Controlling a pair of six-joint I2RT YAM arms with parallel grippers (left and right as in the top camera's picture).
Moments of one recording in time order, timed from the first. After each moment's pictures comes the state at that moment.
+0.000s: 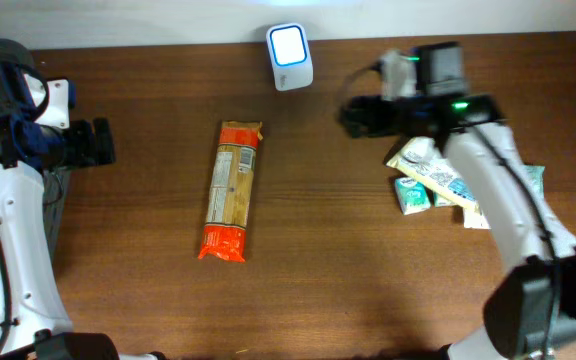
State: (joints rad) left arm 0.30 1.59 1.66 -1.14 0.08 0.16; right arm 0.19 1.74 1.51 -0.65 -0.38 0.12
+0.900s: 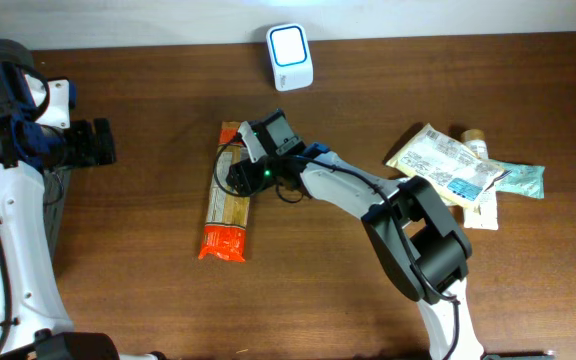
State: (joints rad) left arm 0.30 1.59 1.66 -1.14 0.08 0.16; right arm 0.62 2.20 1.51 -0.23 -0.36 0.25
